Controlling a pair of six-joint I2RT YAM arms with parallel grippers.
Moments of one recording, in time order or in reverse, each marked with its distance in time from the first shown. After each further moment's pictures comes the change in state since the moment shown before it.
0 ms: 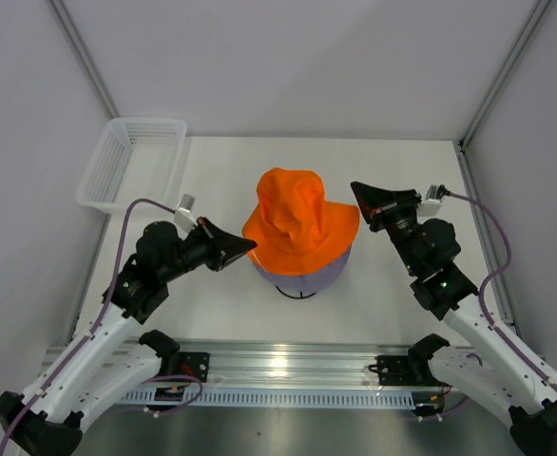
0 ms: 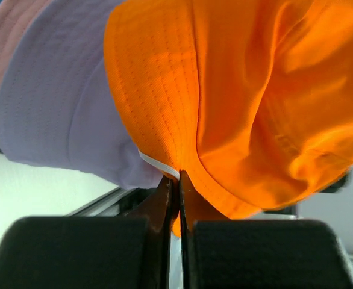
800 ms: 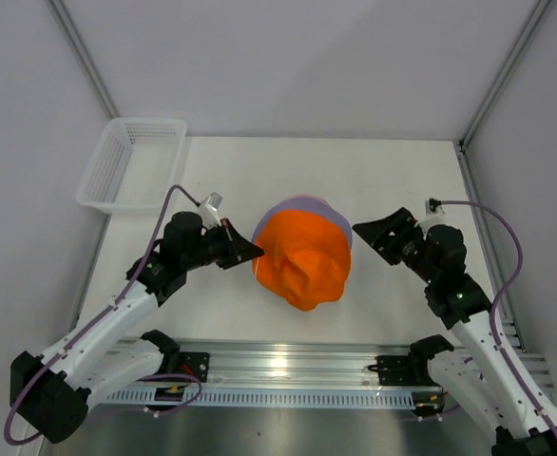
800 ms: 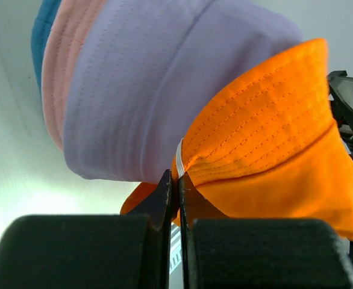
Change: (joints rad) left arm -0.013 0.203 -0.006 0.013 0.035 0.370; right arm -0.200 -0.137 -0.006 -0.489 -0.349 -0.506
